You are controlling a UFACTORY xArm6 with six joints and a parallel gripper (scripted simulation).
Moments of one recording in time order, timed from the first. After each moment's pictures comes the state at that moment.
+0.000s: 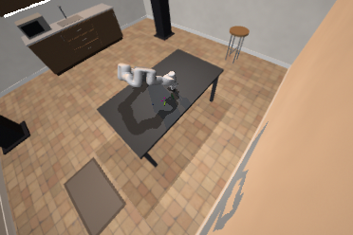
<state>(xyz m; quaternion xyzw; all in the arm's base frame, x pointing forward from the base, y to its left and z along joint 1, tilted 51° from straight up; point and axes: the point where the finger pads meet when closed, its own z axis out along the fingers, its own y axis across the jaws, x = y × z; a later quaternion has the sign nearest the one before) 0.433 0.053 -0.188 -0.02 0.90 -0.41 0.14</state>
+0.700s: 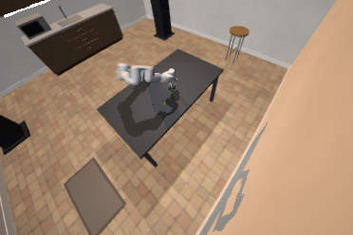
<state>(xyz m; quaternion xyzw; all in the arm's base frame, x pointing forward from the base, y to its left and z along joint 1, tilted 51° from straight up) 0.422 0.081 -0.164 -0.02 0.90 -0.41 0.14</state>
